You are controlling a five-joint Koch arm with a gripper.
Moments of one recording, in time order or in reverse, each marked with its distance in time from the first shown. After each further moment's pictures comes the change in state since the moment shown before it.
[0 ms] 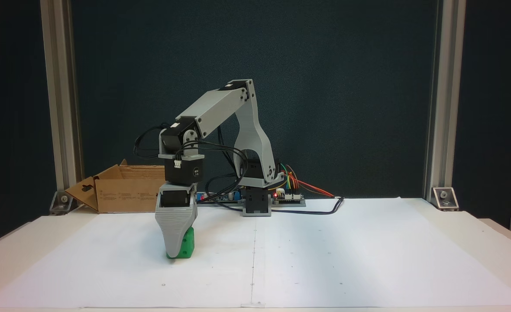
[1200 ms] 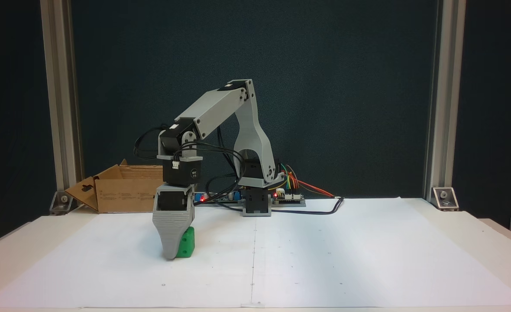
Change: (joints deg) arm 1.0 0.0 1.0 -3.3 0.0
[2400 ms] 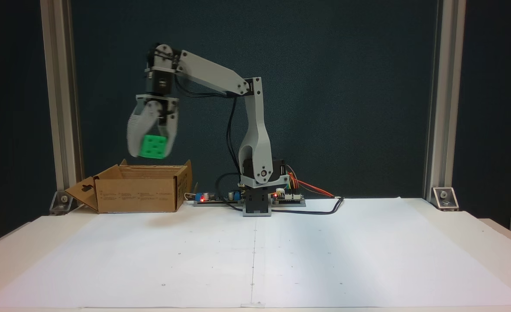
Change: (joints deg) arm 32.6 13.8 -33.0 41.0 26.4
